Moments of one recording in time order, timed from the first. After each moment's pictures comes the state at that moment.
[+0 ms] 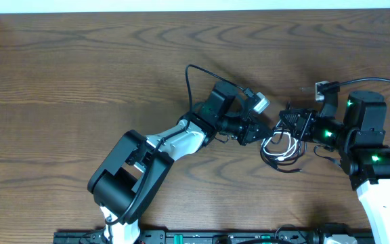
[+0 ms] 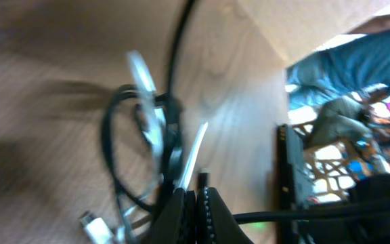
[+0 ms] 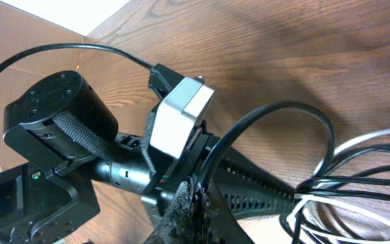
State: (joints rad) left arm -0.66 1.93 1.02 0.28 0.94 -0.30; right arm 0.02 1.03 0.84 -0.56 -0.64 0.46
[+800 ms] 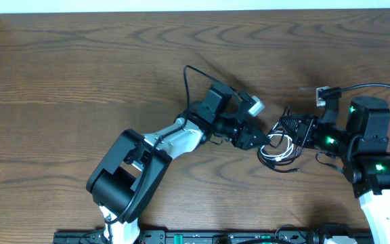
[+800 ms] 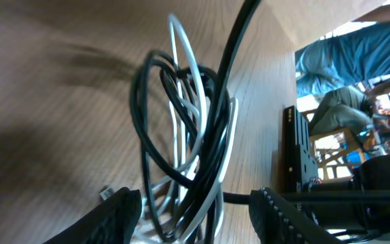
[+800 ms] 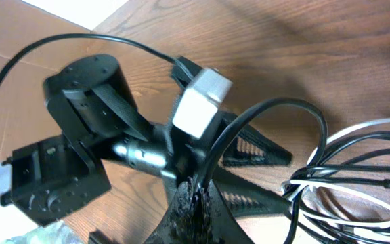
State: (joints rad) left arm -0.64 1.93 1.02 0.14 0.93 -0.22; right arm 0.02 0.97 0.84 -0.62 -0.66 0.46
